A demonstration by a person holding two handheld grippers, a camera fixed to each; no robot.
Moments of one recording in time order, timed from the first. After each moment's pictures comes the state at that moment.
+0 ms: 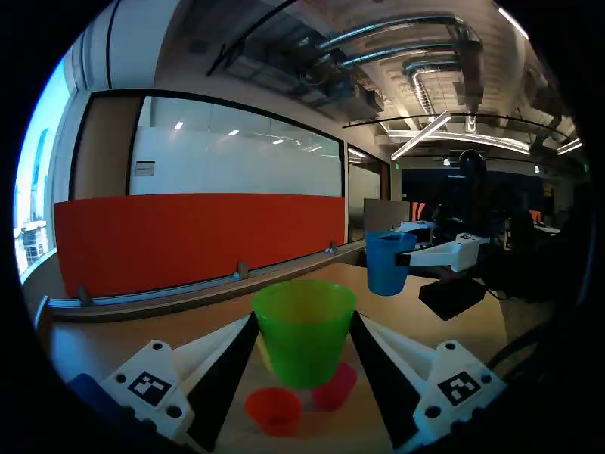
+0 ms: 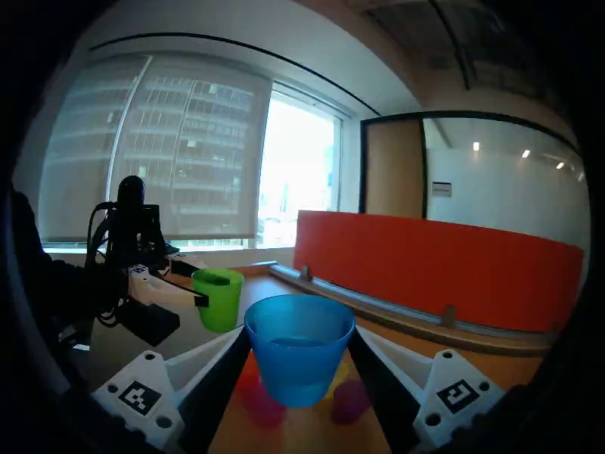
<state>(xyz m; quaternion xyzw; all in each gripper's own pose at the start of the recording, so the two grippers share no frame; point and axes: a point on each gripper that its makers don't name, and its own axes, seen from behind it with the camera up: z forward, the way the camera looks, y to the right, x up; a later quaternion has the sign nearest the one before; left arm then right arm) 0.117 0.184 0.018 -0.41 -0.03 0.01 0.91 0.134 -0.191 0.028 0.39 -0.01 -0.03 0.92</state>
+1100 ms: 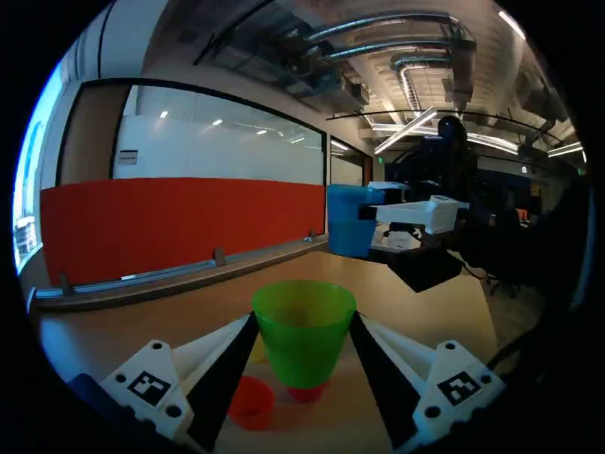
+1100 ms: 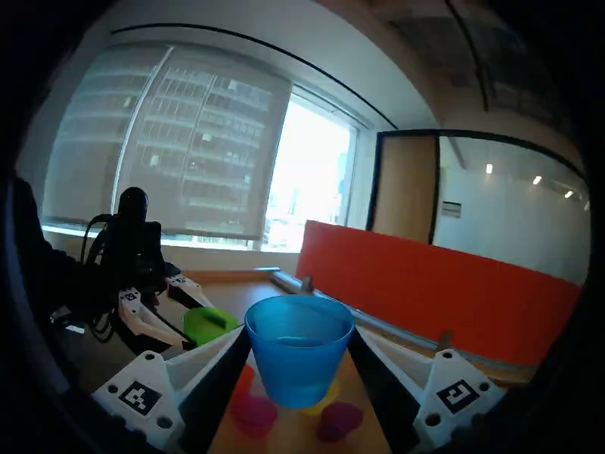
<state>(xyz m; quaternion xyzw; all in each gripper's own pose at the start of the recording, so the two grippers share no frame) 0.088 0.210 -0.001 -0.45 -0.05 0.01 0.89 0.167 -0.203 0.038 0.40 0.02 -0.08 0.91</state>
